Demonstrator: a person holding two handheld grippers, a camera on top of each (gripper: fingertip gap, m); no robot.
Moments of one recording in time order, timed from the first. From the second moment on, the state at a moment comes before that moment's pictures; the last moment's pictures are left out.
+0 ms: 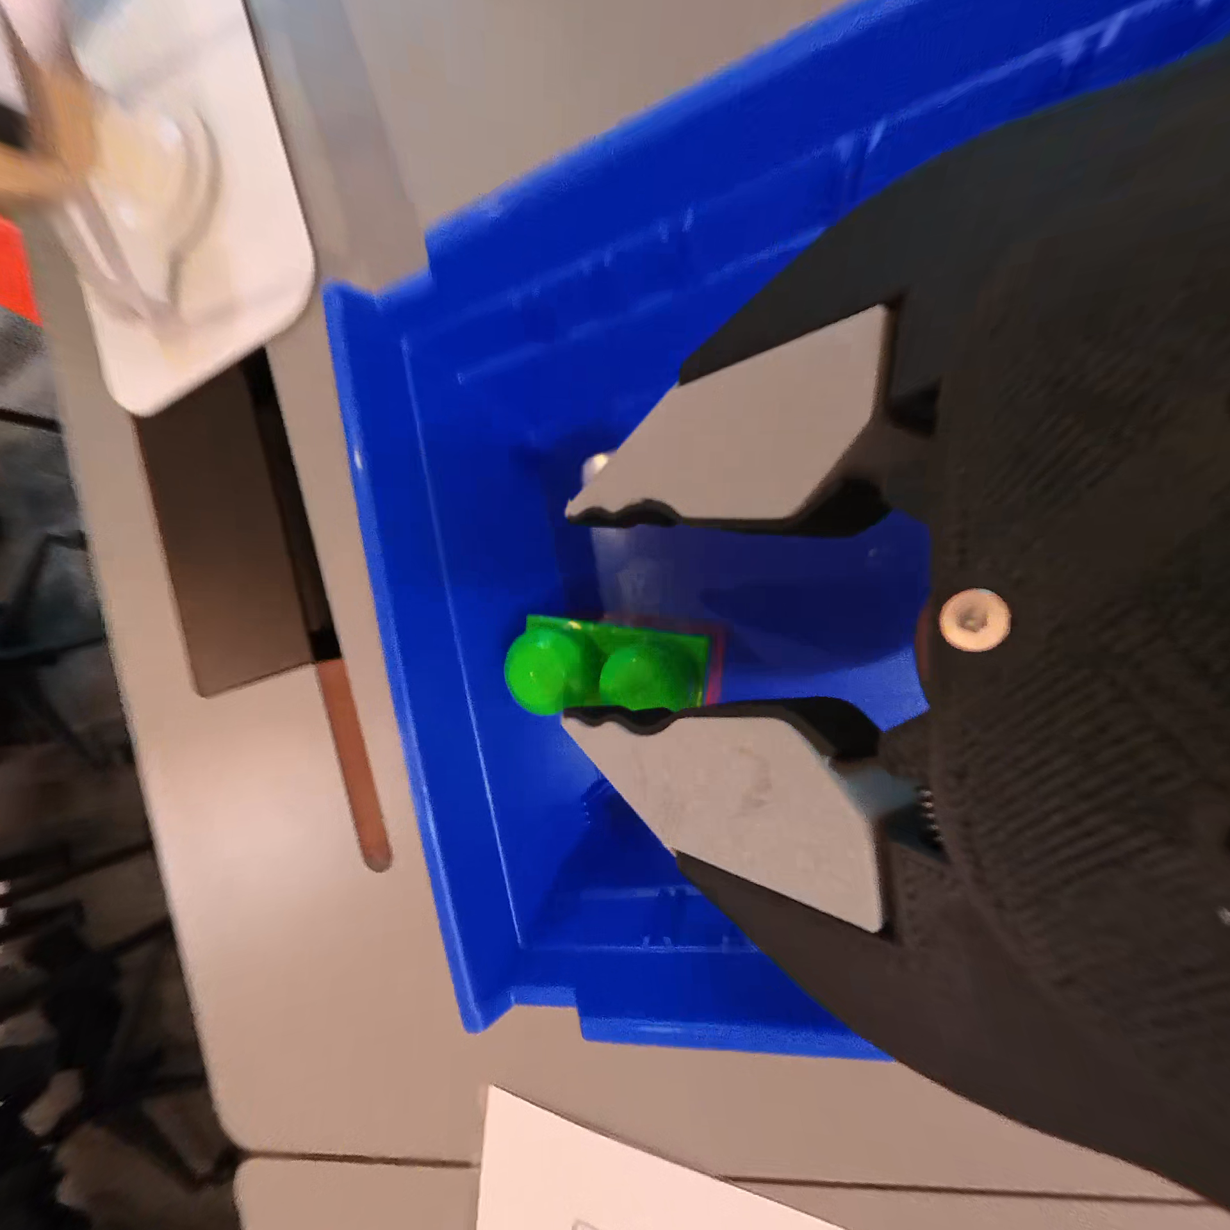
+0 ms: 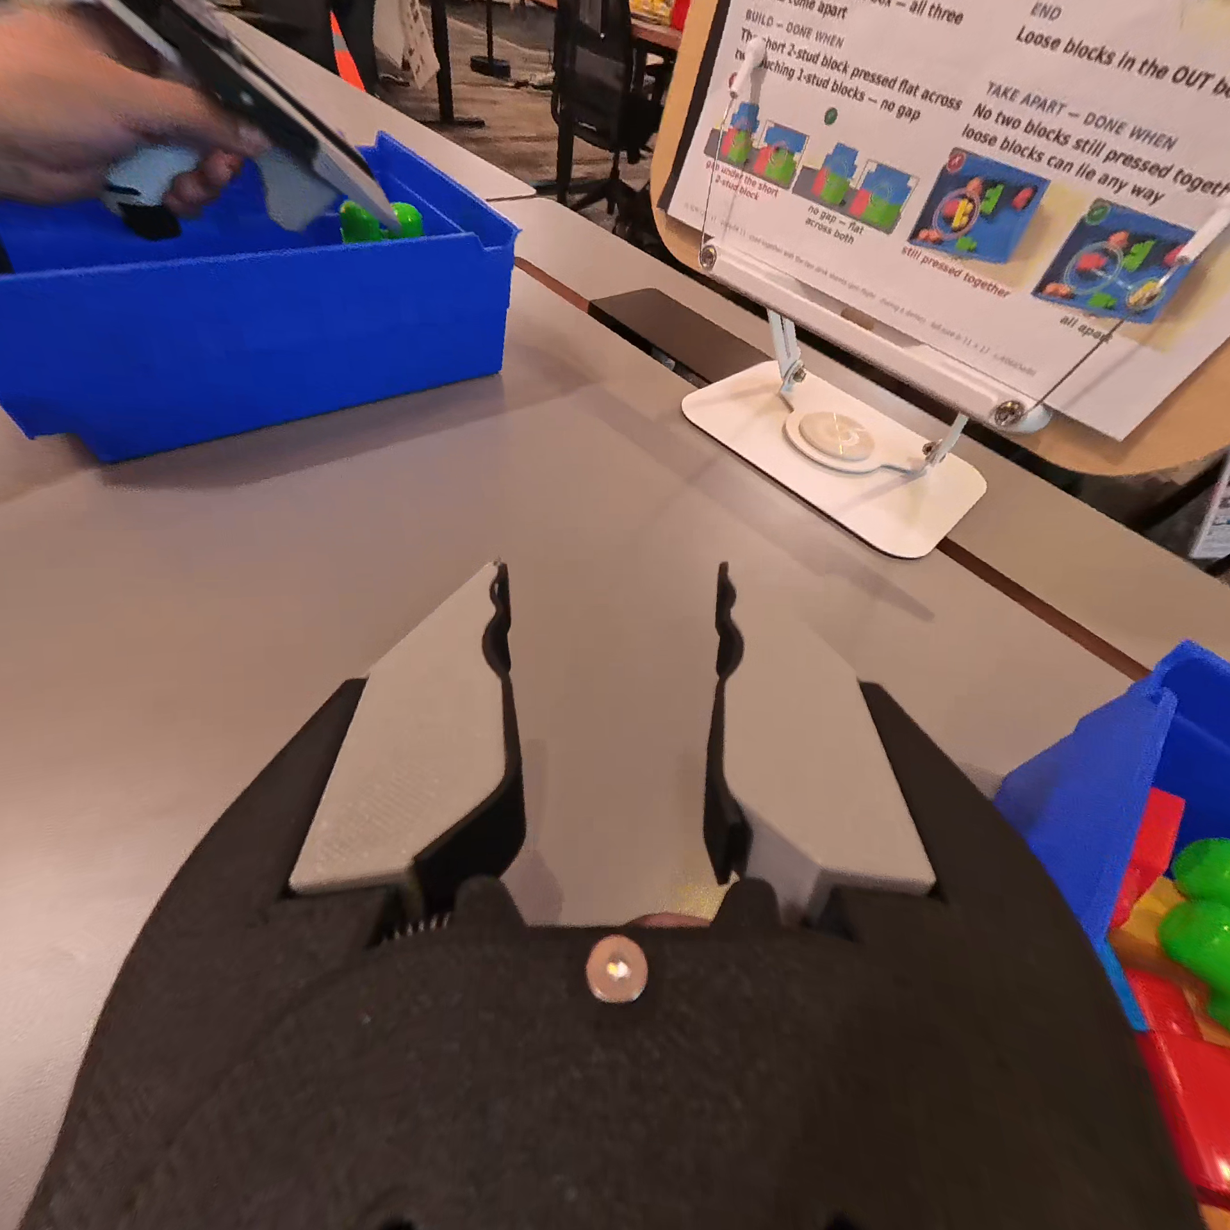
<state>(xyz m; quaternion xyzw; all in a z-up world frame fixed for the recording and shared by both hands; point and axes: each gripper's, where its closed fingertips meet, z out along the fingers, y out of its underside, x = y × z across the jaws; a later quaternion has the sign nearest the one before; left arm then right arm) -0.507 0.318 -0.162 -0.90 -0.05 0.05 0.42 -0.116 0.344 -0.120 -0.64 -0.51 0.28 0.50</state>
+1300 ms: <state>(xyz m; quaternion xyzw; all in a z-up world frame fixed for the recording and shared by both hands) -0.123 0.267 -0.056 -0.66 0.19 -0.49 0.54 -0.124 0.262 -0.068 -0.46 -0.45 0.68 0.35</state>
